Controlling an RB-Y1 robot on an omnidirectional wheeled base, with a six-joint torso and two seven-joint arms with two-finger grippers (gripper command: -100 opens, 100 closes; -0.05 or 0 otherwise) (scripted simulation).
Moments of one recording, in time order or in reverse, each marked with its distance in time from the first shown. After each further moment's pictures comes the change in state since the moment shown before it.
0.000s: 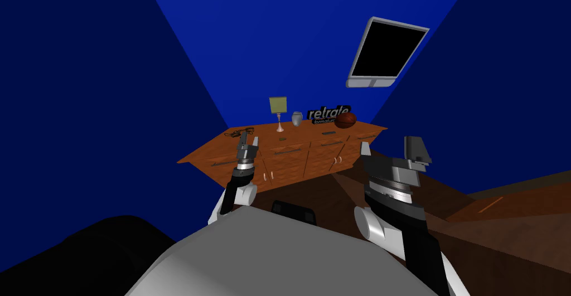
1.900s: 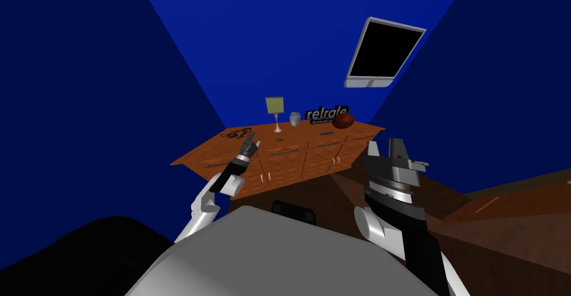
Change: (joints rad) left arm -0.090 0.367 0.148 0.025 0.102 0.440 0.163; right arm 0.000 0.000 0.000 0.000 0.000 0.000 0.000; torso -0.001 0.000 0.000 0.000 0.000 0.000
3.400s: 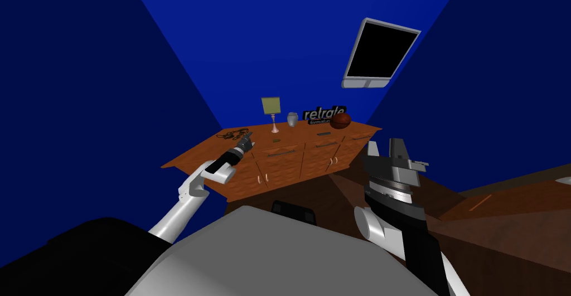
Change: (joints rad) left arm -0.086 0.257 0.130 0.029 0.103 0.414 0.140; right arm 0.000 0.000 0.000 0.000 0.000 0.000 0.000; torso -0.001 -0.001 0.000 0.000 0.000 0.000
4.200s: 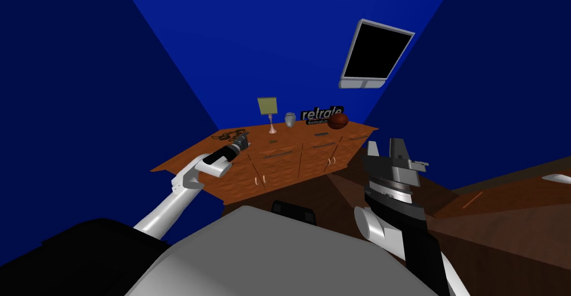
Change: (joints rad) left arm -0.040 0.120 0.064 0.029 0.078 0.212 0.067; right arm 0.000 0.000 0.000 0.000 0.000 0.000 0.000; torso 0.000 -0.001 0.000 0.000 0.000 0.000
